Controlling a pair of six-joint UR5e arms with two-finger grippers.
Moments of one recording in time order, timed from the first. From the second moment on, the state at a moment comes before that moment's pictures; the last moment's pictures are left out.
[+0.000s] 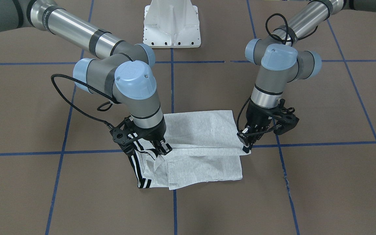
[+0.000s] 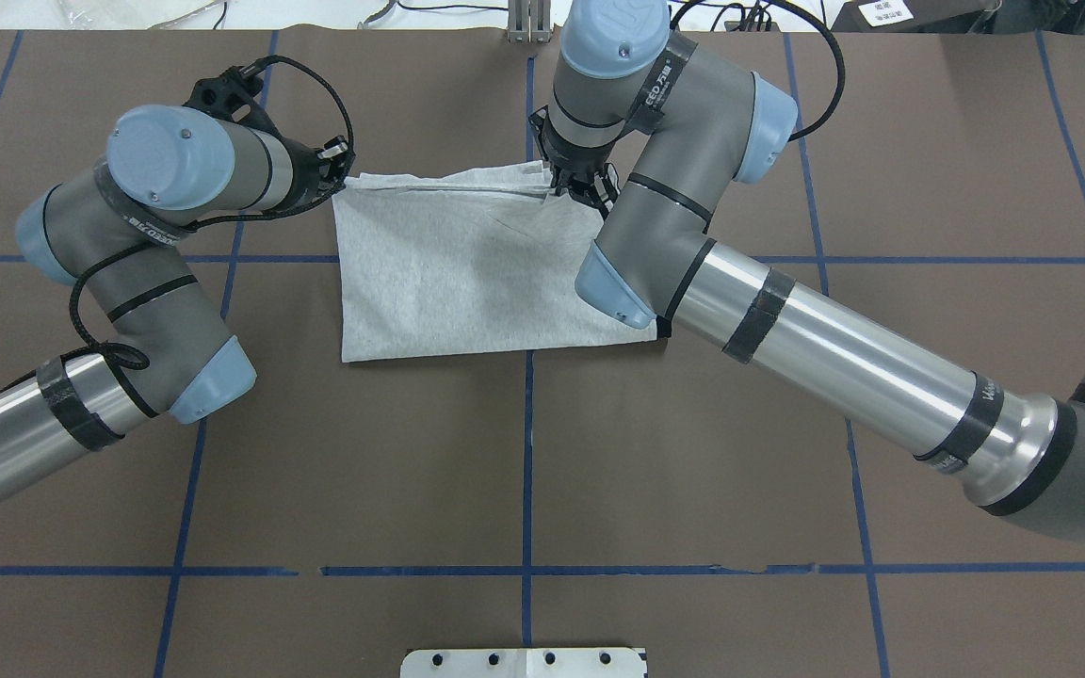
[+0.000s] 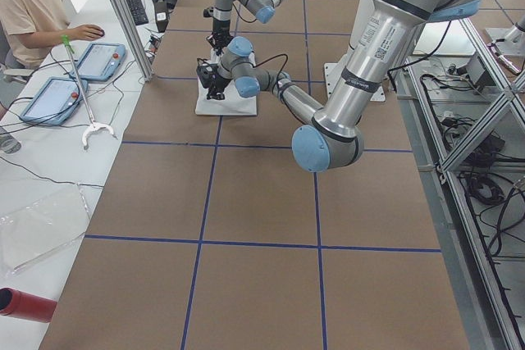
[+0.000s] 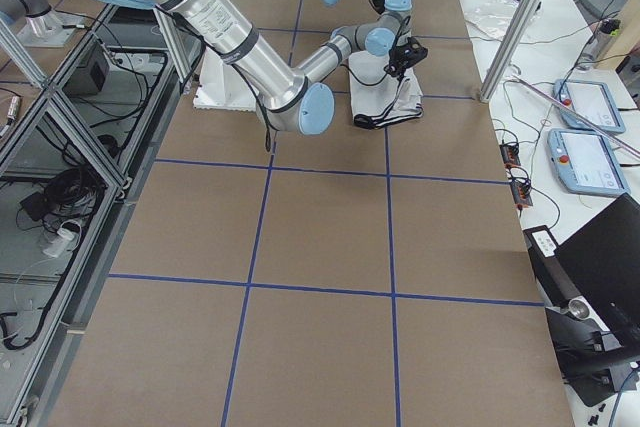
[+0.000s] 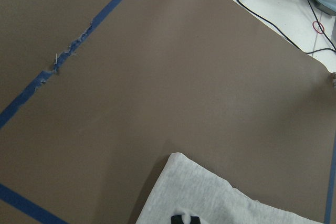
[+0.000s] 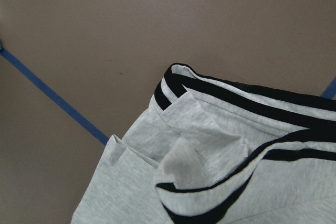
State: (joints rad) left arm -0.76 -2.12 -1.50 -2.12 -1.66 -1.65; right arm 0.73 -0.60 1.18 -1.32 1.92 2.02
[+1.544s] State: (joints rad) left arm -1.01 -2.03 -1.31 -2.35 -1.99 -0.78; right arm 1.05 -0.92 1.19 -1.21 2.13 1.04
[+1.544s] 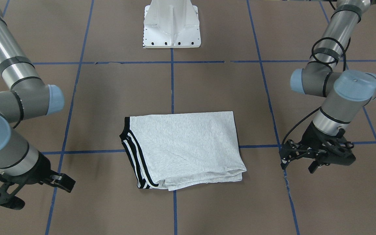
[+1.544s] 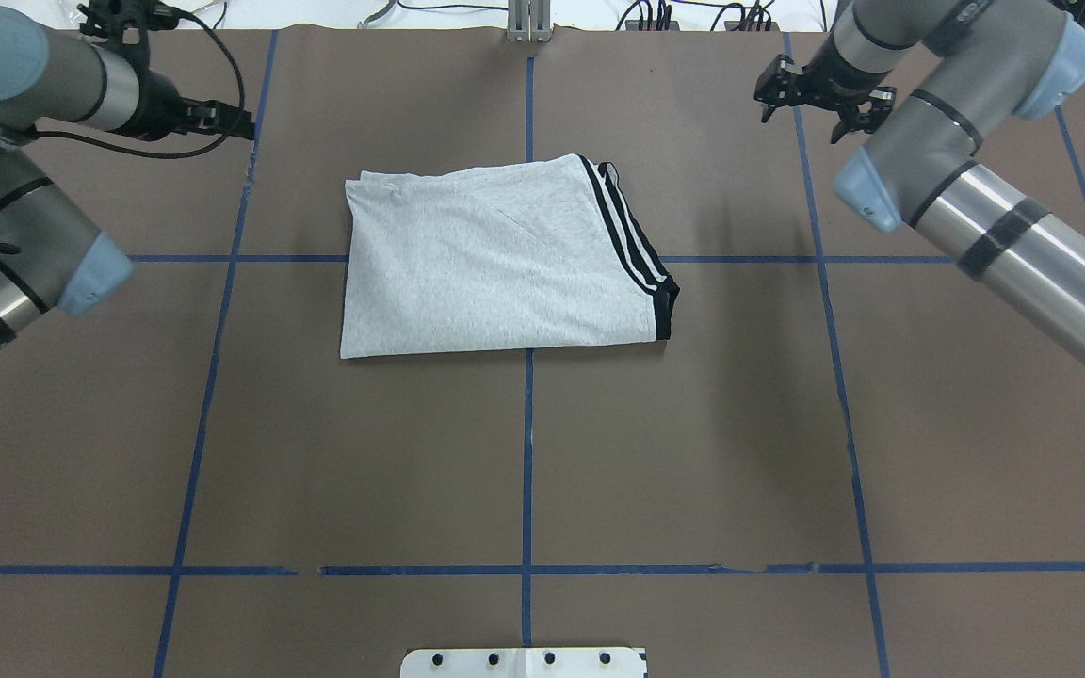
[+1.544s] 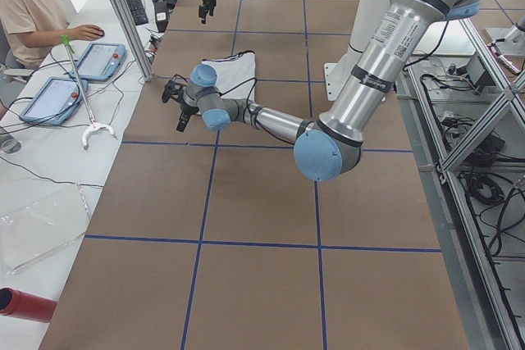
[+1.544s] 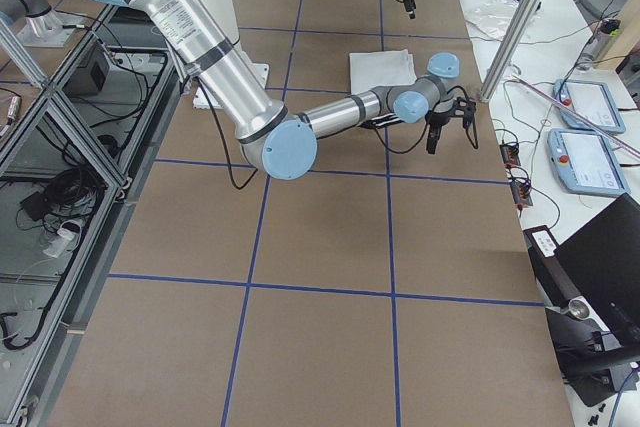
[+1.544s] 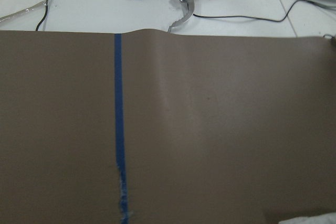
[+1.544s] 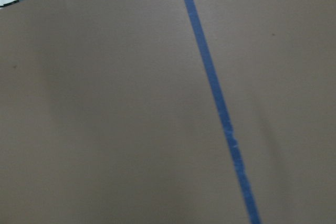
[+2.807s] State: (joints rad) left arm -1.57 -1.75 -1.36 -2.01 -2.34 0.17; right arm 1.32 -1.47 1.53 -1.21 2.32 0.55
